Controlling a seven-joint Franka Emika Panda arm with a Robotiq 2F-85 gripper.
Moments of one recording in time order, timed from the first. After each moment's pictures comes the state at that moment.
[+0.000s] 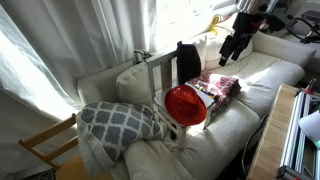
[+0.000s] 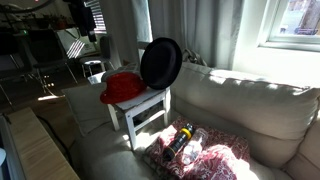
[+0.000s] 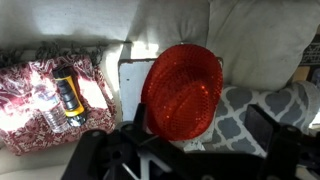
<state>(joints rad) 0.09 -0.47 0.11 -2.75 0.25 2.38 0.16</state>
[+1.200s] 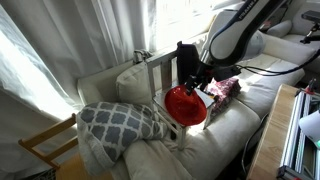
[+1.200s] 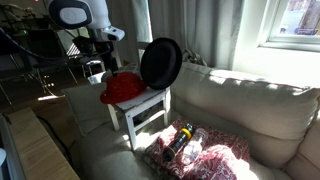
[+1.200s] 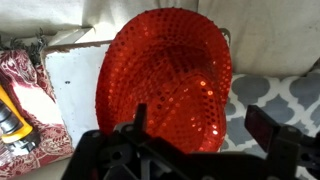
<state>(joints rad) 0.18 0.21 0.16 -2.55 0.60 2.93 -0.02</state>
